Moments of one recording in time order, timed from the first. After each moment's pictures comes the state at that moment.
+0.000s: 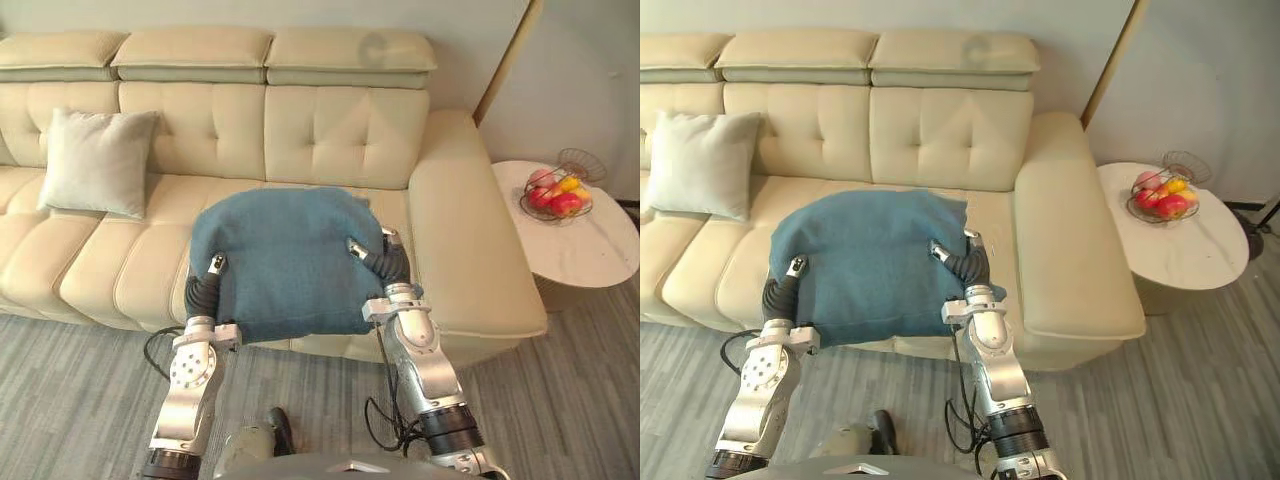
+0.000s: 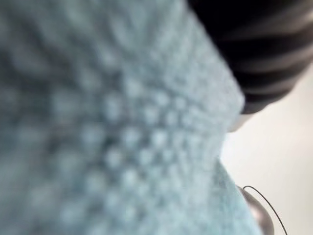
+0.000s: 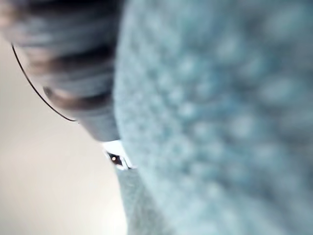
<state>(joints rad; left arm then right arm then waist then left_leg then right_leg) 0.13 0.07 -0.10 -0.10 -0.17 -0.11 0.25 -0.09 -0.04 0.15 -0.02 0.12 -0.11 -0.11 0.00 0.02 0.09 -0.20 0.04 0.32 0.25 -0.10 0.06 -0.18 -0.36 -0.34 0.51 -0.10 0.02</state>
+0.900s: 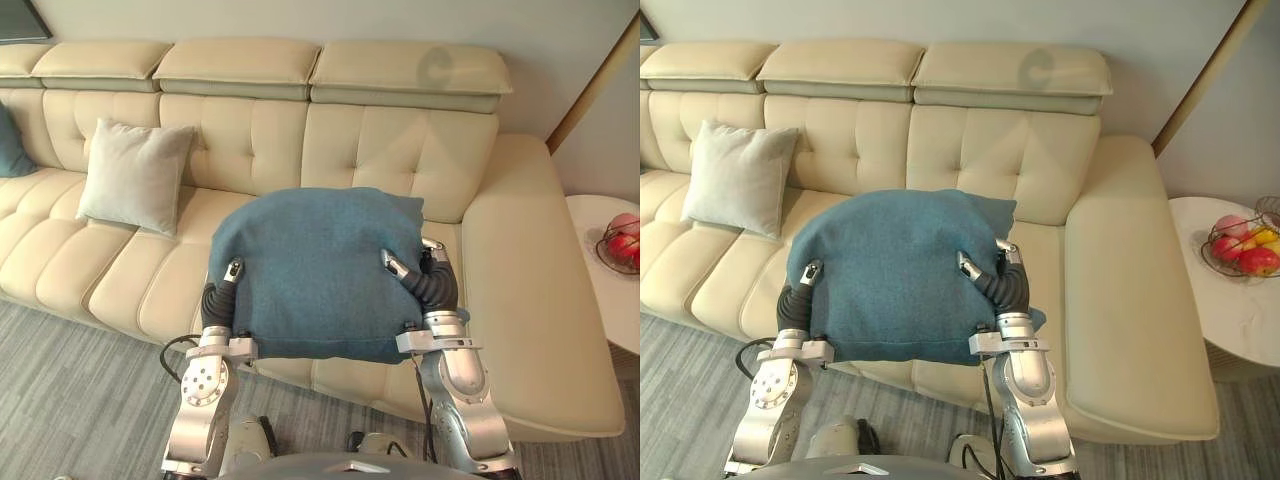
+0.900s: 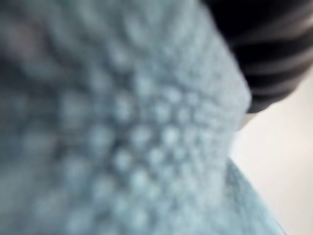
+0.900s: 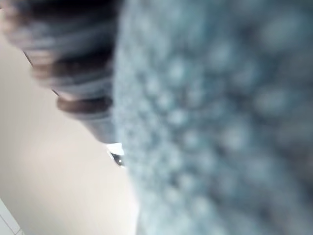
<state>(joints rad) 0.22 -0.01 -0.16 -0.22 -0.15 -0.10 0.17 0.19 -0.13 0.14 -0.42 0.19 -0.13 -0.09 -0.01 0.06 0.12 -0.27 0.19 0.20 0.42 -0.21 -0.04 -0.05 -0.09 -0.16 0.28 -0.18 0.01</state>
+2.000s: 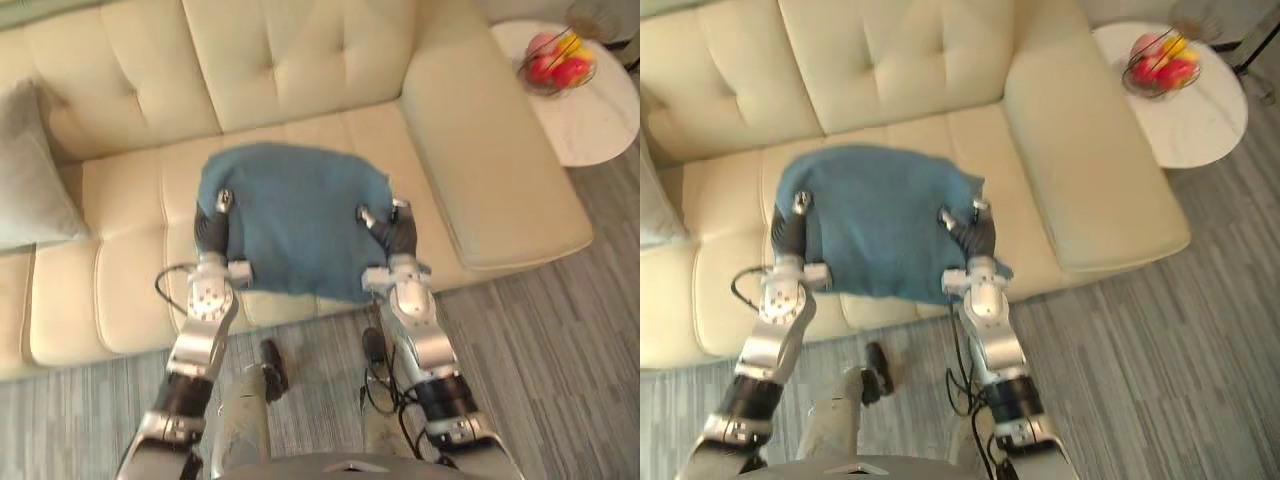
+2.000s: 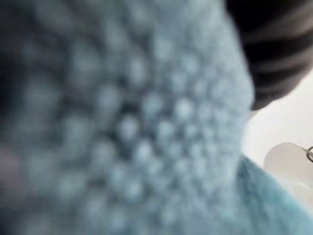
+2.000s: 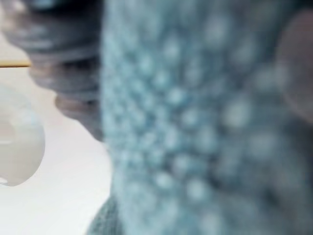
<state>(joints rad) -0.38 0.13 -0.12 0.05 -0.11 -0.08 0.41 -0.36 -0.06 0.14 0.02 0.04 -0.12 -0.33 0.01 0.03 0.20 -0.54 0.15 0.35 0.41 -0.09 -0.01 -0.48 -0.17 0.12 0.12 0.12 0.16</state>
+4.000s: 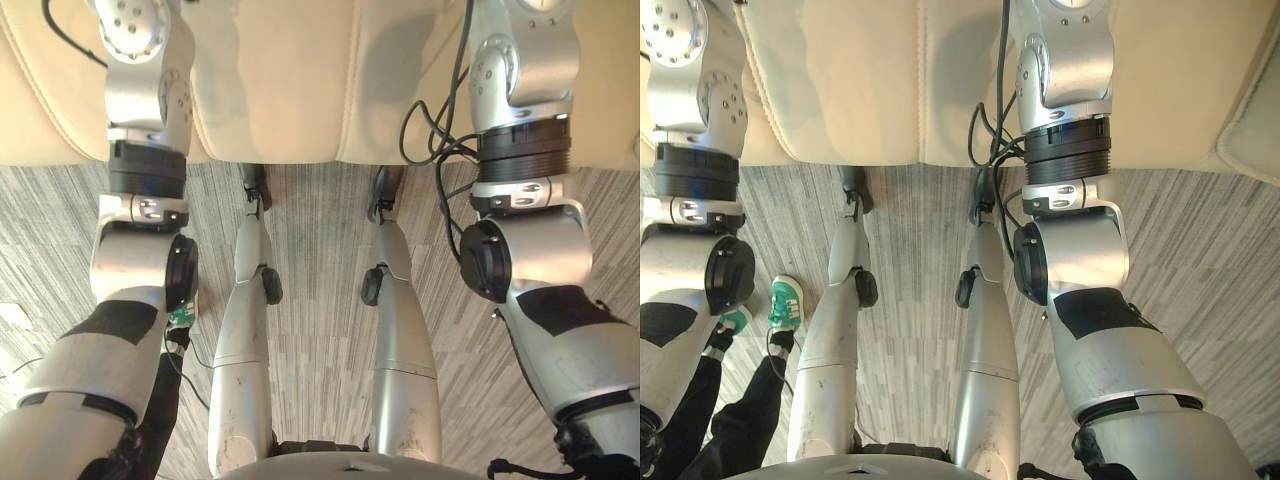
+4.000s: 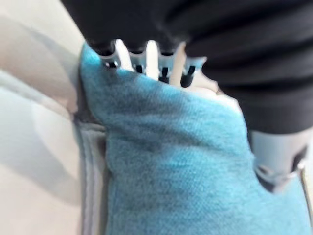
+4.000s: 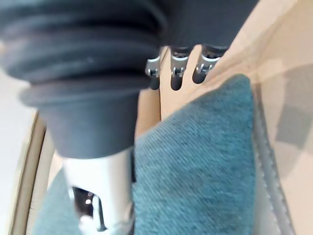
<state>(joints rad) -1.31 0.31 0.13 0.52 -0.27 -0.14 0.45 -1.42 -0.33 -0.06 0.41 0.17 -0.08 -0.59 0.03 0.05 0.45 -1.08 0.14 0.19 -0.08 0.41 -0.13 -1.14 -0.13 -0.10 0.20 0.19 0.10</state>
